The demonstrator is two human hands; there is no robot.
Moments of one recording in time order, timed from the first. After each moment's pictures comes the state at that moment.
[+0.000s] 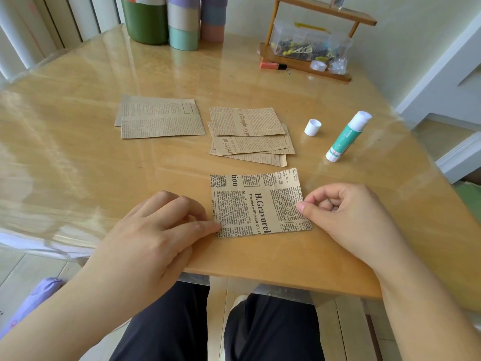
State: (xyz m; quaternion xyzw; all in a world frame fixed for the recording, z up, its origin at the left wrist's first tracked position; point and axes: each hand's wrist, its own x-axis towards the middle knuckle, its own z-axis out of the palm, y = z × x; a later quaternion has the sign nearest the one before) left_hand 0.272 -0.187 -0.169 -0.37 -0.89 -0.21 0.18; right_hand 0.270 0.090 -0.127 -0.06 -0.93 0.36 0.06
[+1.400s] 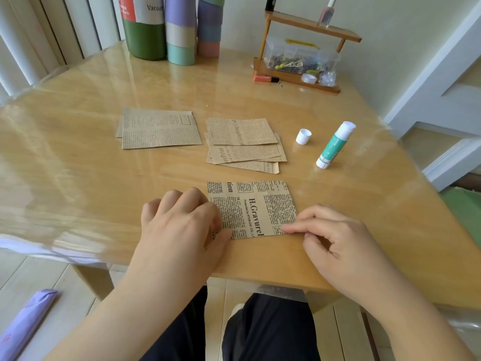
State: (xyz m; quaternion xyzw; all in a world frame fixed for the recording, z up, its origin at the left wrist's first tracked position) left_hand 0.278 -0.138 -0.159 -0.16 -0.94 -0.23 0.21; right_hand 0.306 0.085 -0.133 0.13 -0.95 0.26 0.11
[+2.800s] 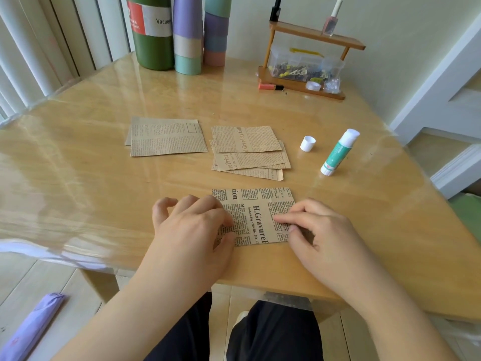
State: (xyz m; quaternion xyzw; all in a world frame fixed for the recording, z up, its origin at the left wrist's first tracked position) left_hand 0.272 -0.133 -0.156 -0.18 -0.94 -0.22 0.20; right_hand 0.291 0.069 -0.133 0.12 -0.96 0.24 0.11
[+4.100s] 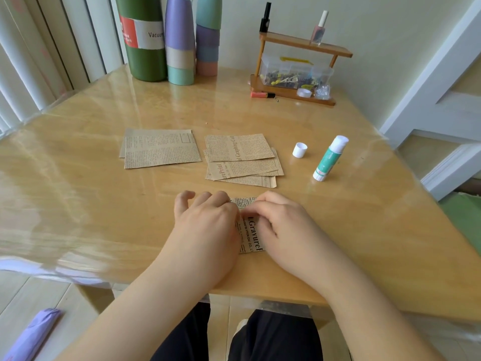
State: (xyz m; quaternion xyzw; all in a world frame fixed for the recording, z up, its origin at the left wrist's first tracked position) left_hand 0.248 -0.112 -0.156 -0.21 -0.94 -0.16 0.23; right_hand 0.262 0.036 -0.127 0.15 -0.96 0.24 0.06
